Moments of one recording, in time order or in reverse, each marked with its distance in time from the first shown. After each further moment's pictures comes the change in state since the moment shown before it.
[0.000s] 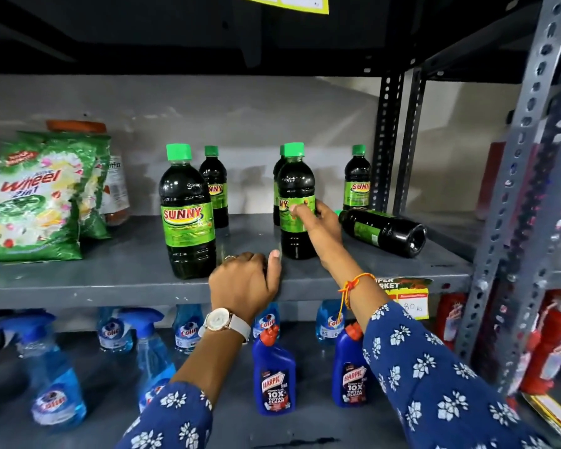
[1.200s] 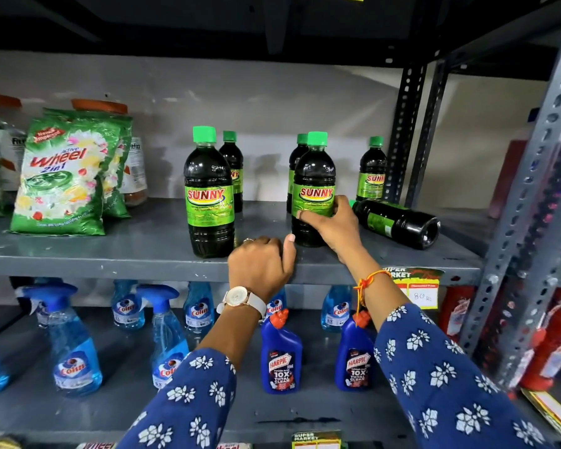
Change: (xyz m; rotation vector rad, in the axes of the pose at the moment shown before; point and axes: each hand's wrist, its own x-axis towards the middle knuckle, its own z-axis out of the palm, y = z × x) left_hand -0.002 0.000 -0.003 -0.017 0.007 -0.001; right_hand -0.014 0.001 -0.002 -0.310 0.047 0.005
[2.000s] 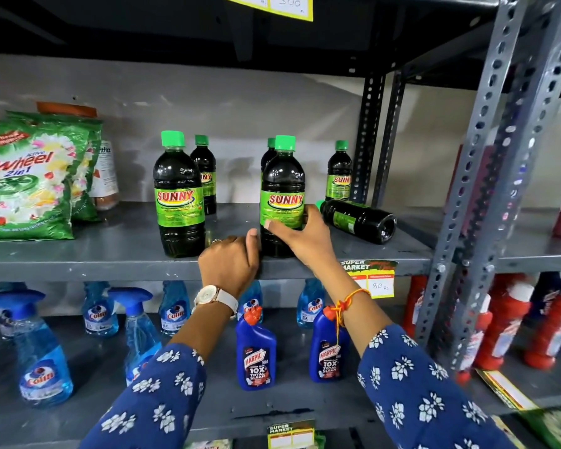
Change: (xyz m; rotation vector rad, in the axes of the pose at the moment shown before) left_hand -0.003 0.006 -0.005 -0.108 0.060 -0.089; right_hand -0.048 -0.012 -0.025 0.042 -0.099 -0.066
